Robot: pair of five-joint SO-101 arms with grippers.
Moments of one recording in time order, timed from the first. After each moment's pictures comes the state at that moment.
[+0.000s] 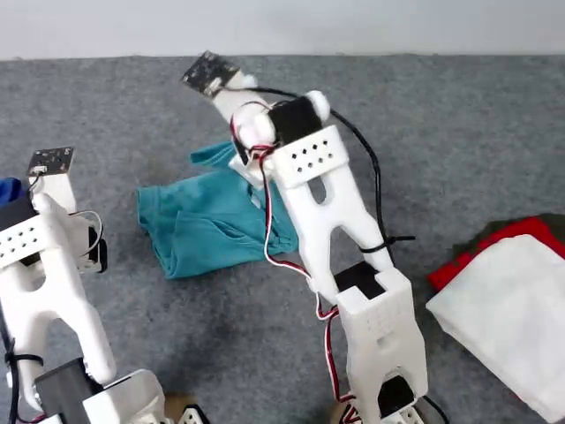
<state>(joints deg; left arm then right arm) -31.5 -11.6 25.6 83.8 -13.9 -31.2 33.2 -61.3 100.5 23.9</state>
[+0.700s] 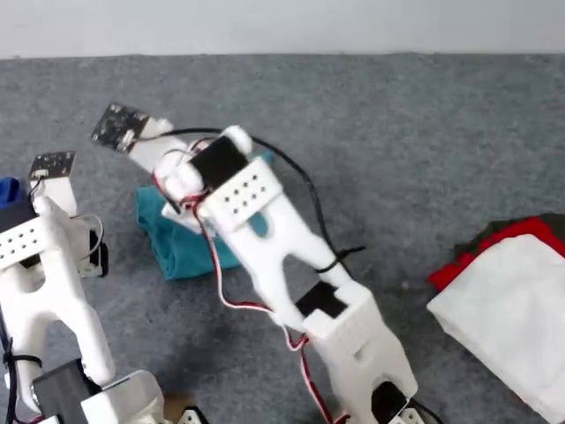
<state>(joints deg) -31.5 -11.6 27.4 83.2 -13.9 -47.2 37.3 -62.2 100.5 22.6</state>
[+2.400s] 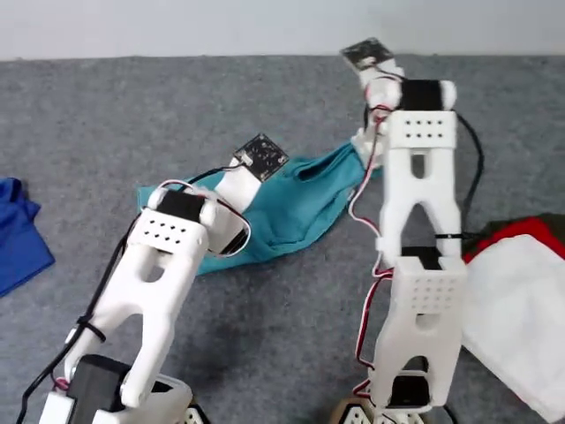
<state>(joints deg) 13.0 -11.6 31.2 63.2 -20.7 -2.5 38.2 -56.0 100.6 22.6</state>
